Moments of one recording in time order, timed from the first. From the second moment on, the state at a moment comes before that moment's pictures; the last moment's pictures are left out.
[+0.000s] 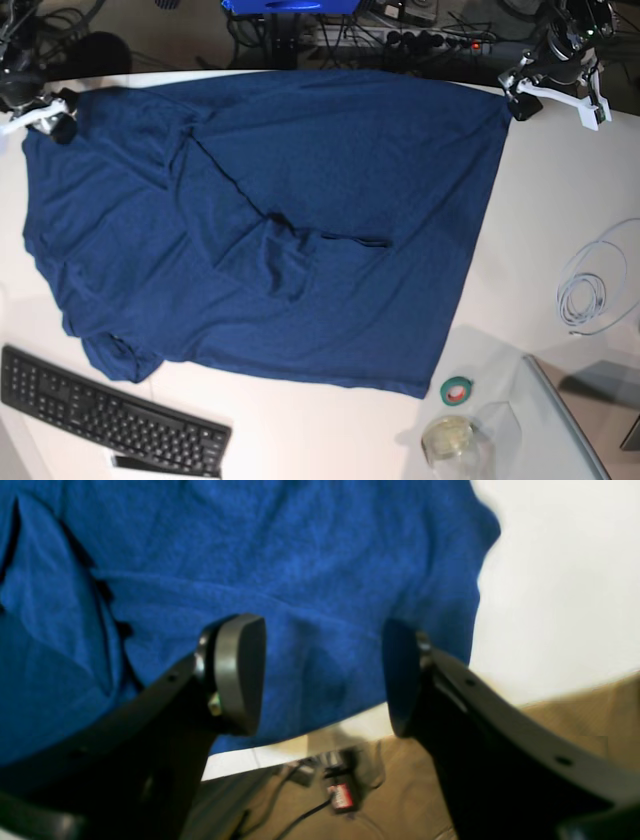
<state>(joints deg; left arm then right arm) 31.7 -5.6 -35.5 95.0 -25.9 -8.0 40.2 -26.5 5.4 36.7 91.1 29.9 22.5 -41.1</state>
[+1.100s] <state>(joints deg) -1.7 -5.9 26.5 86.0 39.2 -17.6 51.2 -26.6 9.0 27.3 96.9 30.0 26.8 -43.3</state>
